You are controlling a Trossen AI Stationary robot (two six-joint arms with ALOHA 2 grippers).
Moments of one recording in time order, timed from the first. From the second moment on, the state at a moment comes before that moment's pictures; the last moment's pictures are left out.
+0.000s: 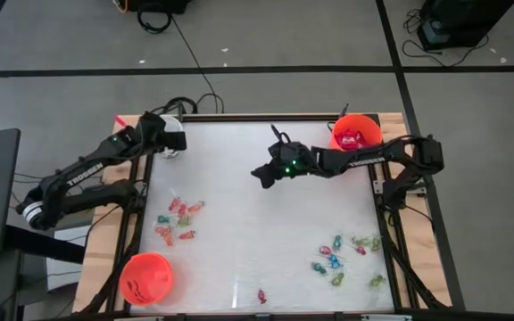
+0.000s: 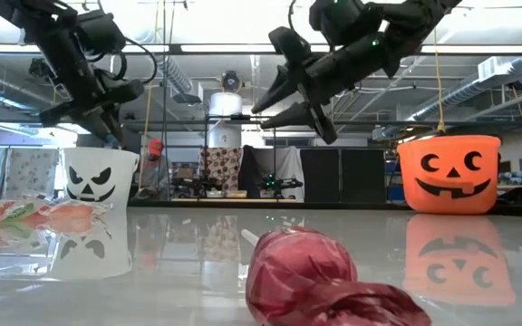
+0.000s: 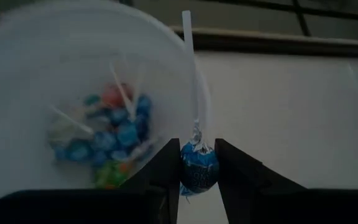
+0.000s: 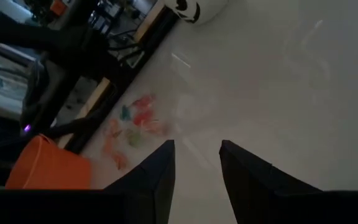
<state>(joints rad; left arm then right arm) 0.81 0.83 0.64 -0.64 -0.22 -0.67 -0.16 1.64 0.96 0.19 -0.03 0.84</state>
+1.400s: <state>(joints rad) 0.94 0.94 0.87 -0.78 -0.16 -0.44 -0.33 1.56 0.96 -0.15 -0.36 0.63</state>
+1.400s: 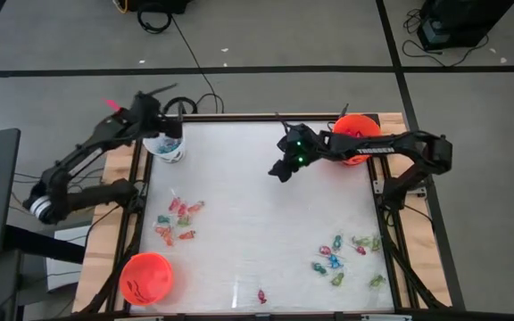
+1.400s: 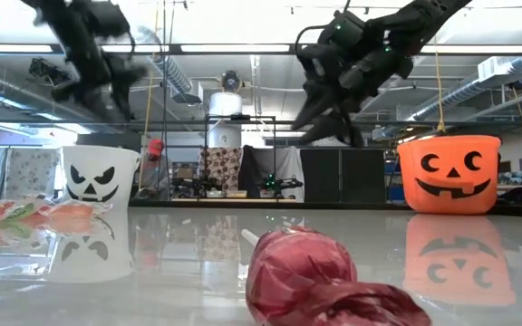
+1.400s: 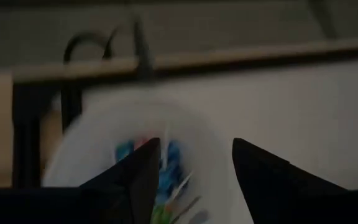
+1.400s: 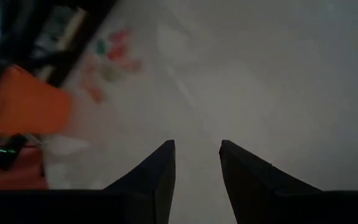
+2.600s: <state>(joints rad) 0.11 0.97 0.95 -0.66 -0.21 -0.39 0.51 1.53 0.96 -0.74 -0.05 1.45</state>
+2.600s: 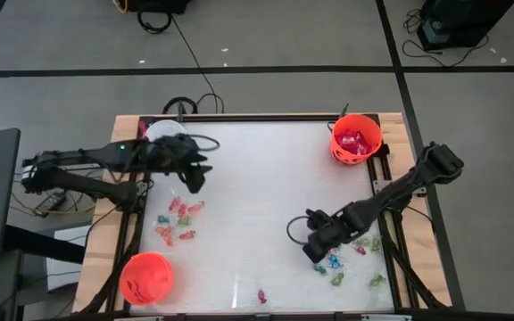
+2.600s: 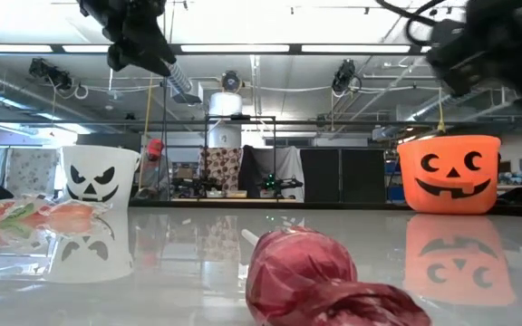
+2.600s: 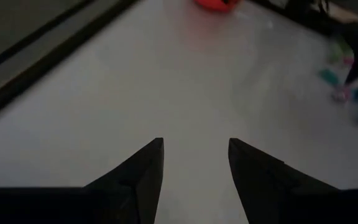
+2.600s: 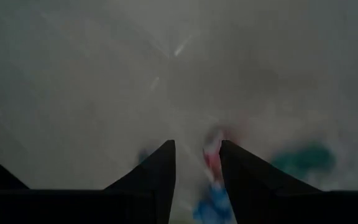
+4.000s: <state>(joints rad) -0.06 1.30 0.95 -0.41 -0.01 -0.46 0.67 1.53 0.70 -0.80 -0.14 1.27</state>
